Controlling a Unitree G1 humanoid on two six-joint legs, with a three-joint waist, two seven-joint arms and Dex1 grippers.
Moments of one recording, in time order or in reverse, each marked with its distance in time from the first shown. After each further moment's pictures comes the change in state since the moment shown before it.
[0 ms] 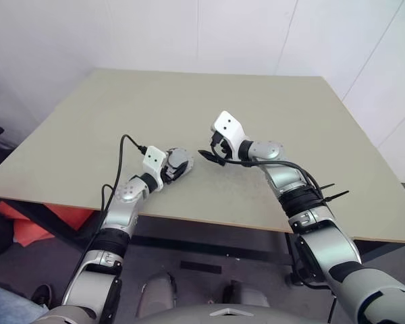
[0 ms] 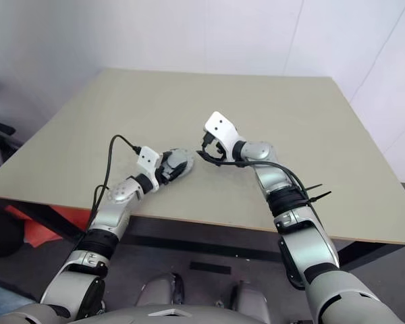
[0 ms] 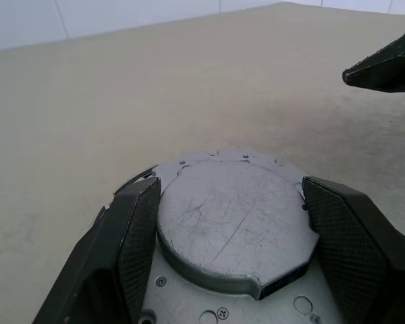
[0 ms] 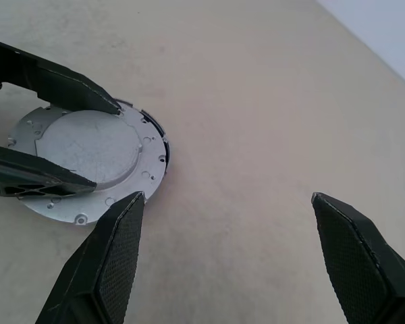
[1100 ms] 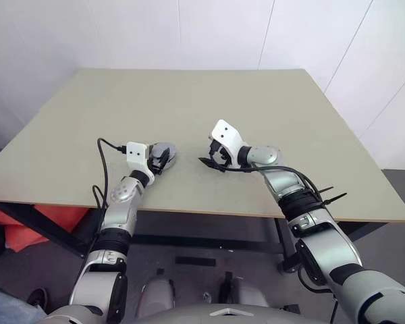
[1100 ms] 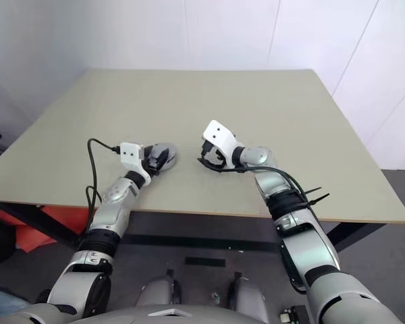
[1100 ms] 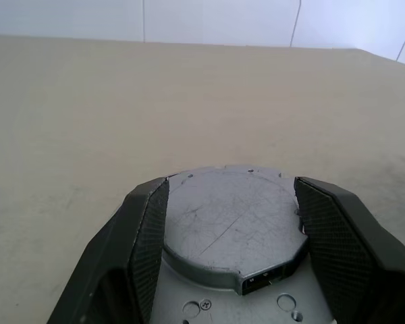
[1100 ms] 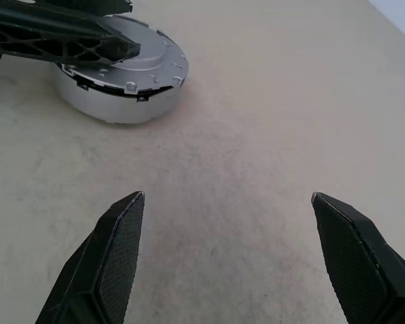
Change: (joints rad) left arm -0.007 -0.060 0.143 0.012 -0.068 0.004 0.181; right arm 0.021 -0.005 0.025 0.025 -0.029 -0.021 0.011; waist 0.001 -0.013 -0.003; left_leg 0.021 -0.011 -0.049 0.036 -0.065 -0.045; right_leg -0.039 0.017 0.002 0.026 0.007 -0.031
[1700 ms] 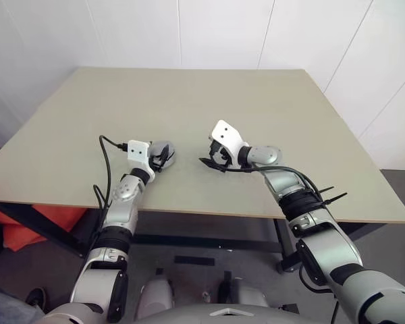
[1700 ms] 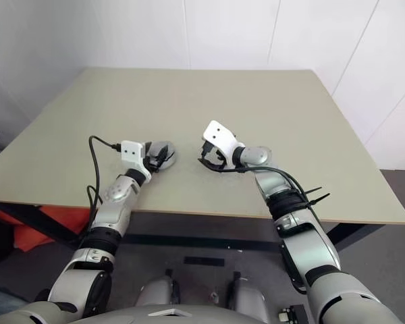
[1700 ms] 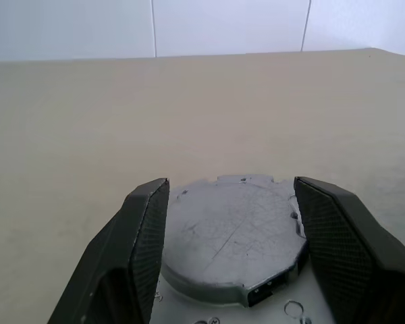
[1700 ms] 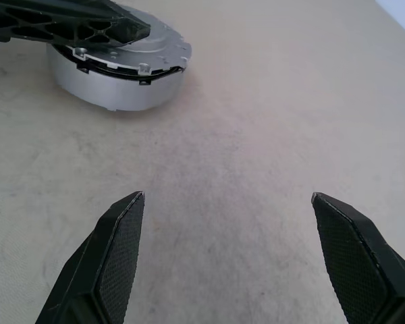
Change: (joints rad) left arm -0.020 0.002 -0.012 0.028 0.043 -0.076 0.044; right arm 0.000 -0.002 0.004 0.000 -0.008 -0.002 0.001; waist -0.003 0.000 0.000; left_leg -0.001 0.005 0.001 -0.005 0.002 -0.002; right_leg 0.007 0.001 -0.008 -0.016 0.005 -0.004
